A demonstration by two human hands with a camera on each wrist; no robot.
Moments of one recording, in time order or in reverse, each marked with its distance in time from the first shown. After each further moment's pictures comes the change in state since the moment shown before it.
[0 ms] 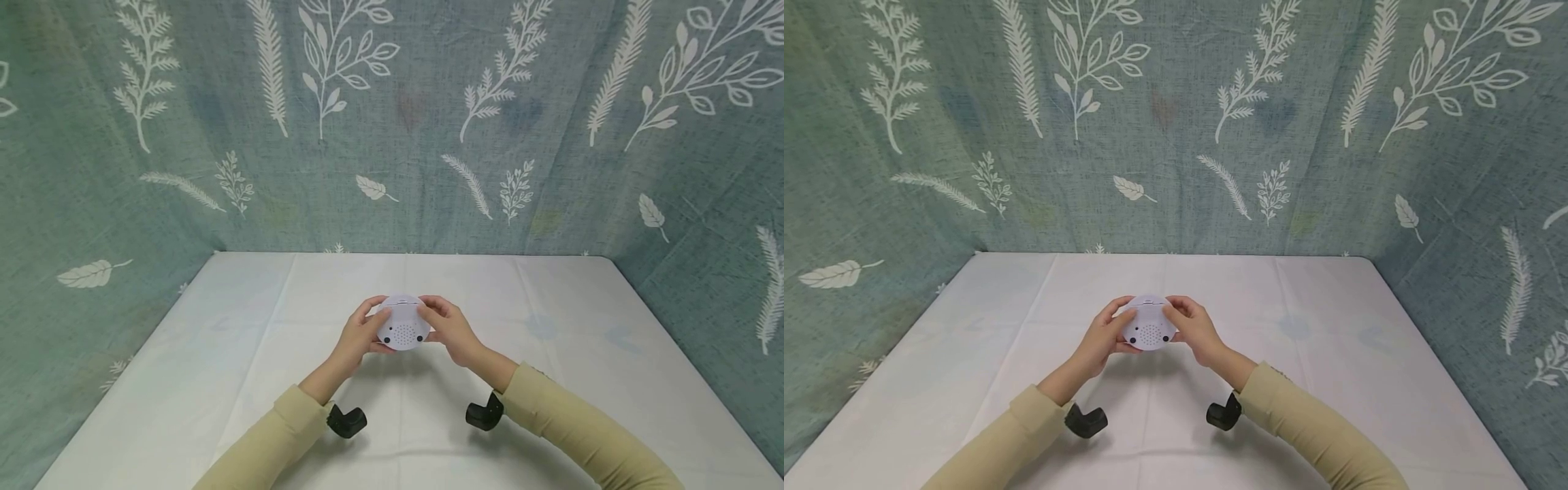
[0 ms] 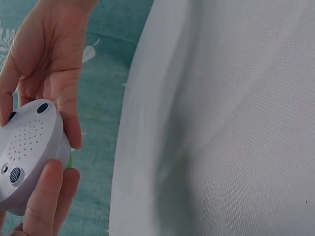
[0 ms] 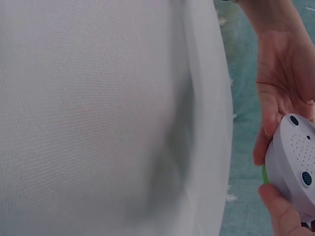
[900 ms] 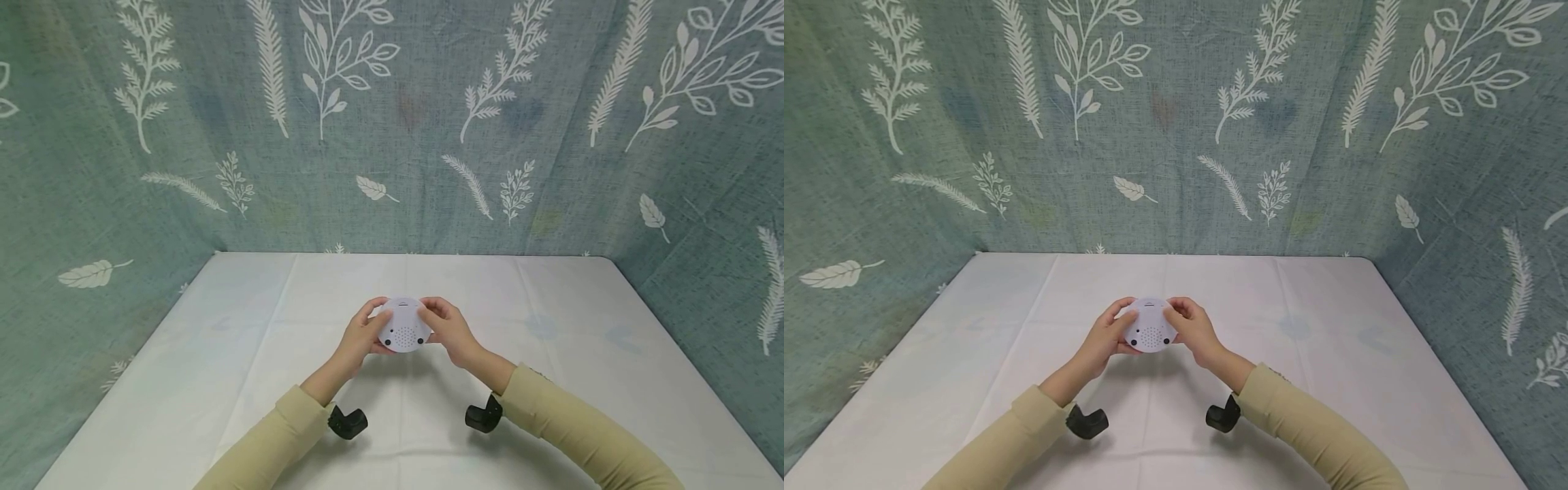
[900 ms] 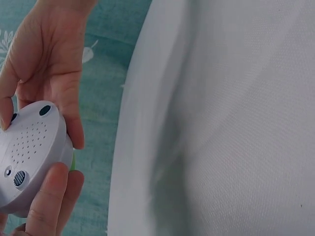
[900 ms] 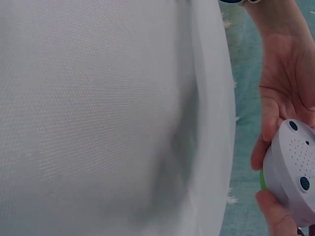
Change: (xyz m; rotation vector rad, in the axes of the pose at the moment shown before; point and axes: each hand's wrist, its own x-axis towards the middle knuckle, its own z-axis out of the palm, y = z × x) left_hand 0.000 -0.003 0.003 0.009 0.019 0.014; right_hand -0.001 0.000 0.003 -0.035 0.061 -0.010
